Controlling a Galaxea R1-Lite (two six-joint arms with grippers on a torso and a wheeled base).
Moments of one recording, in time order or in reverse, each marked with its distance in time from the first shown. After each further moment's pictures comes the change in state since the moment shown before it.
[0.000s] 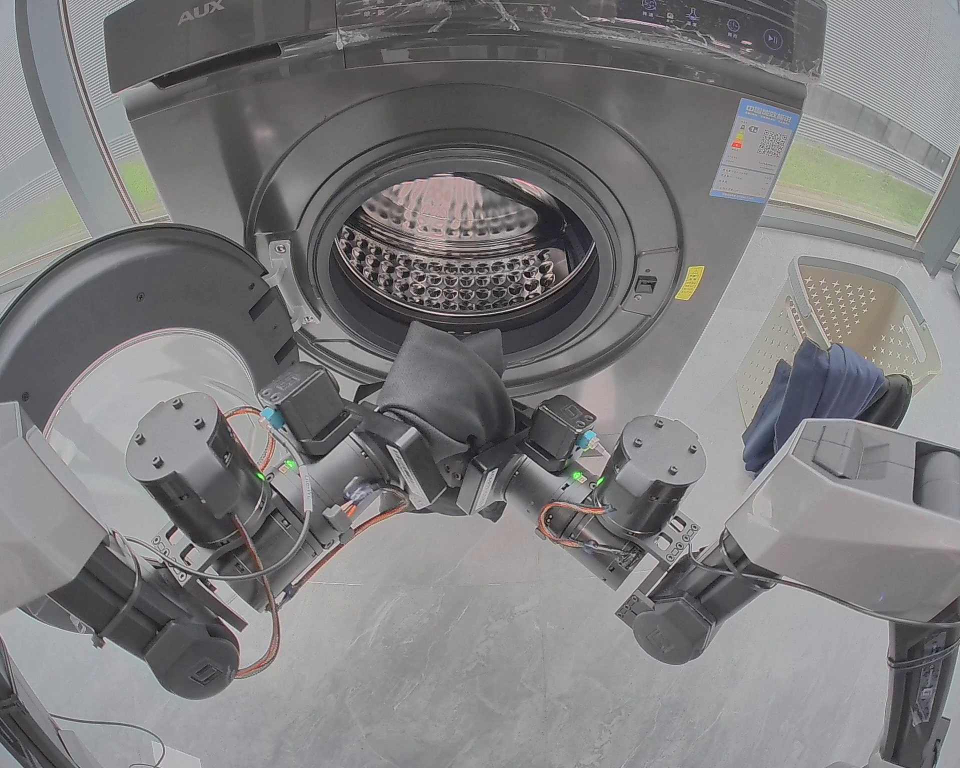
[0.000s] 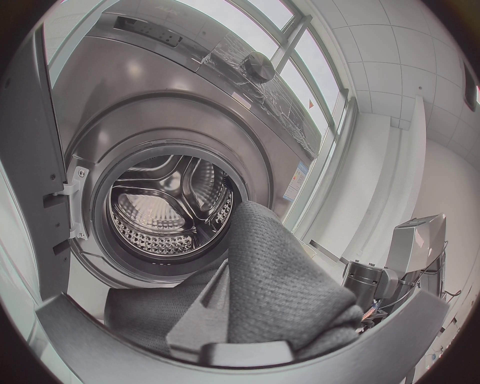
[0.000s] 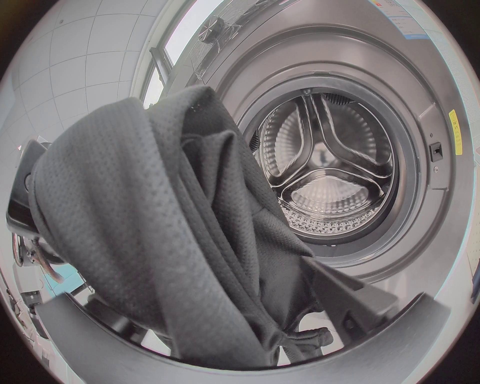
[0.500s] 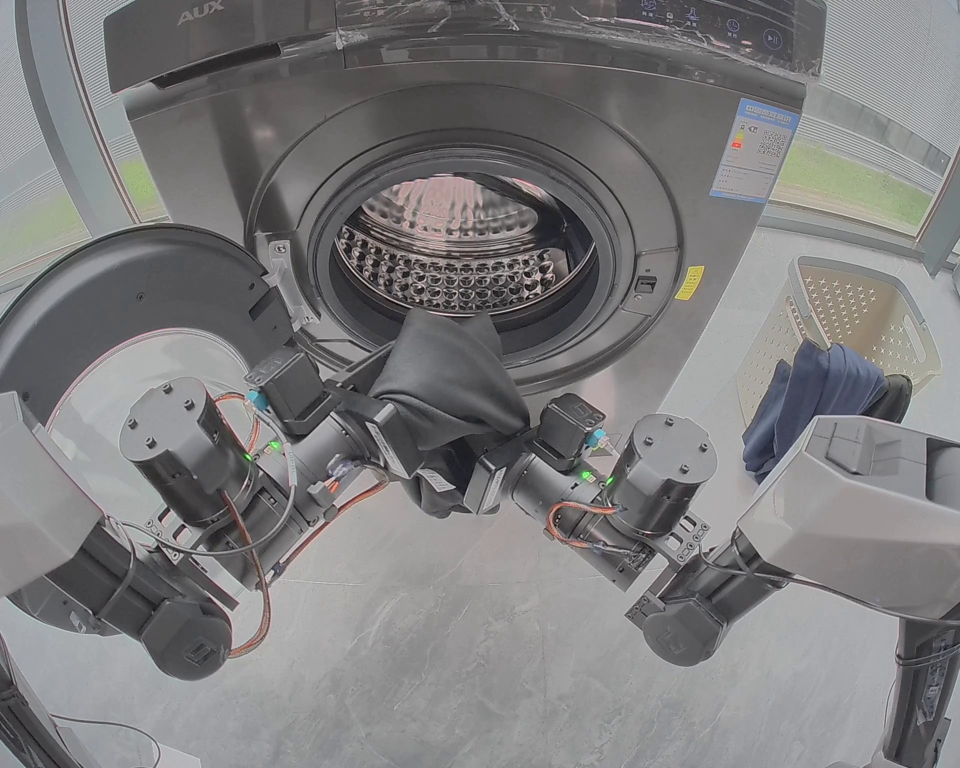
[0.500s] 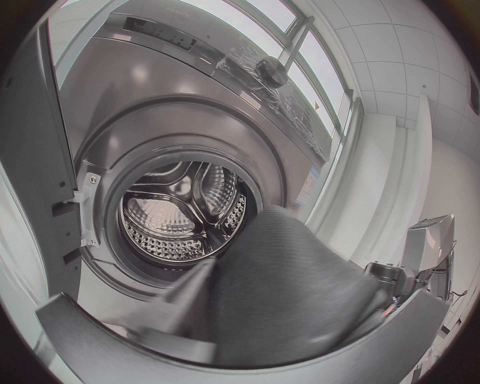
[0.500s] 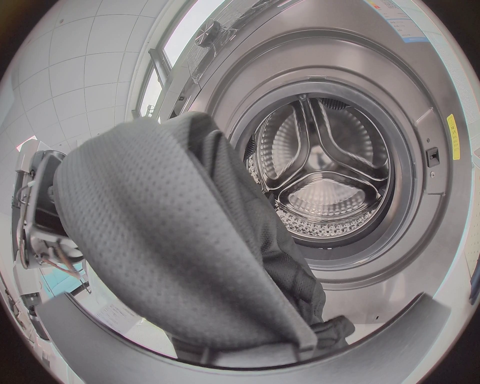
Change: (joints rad) left arm 0.057 0.004 -0.022 0.003 0.002 -0.007; right arm -0.002 -0.025 0.031 -0.003 -0.005 0.002
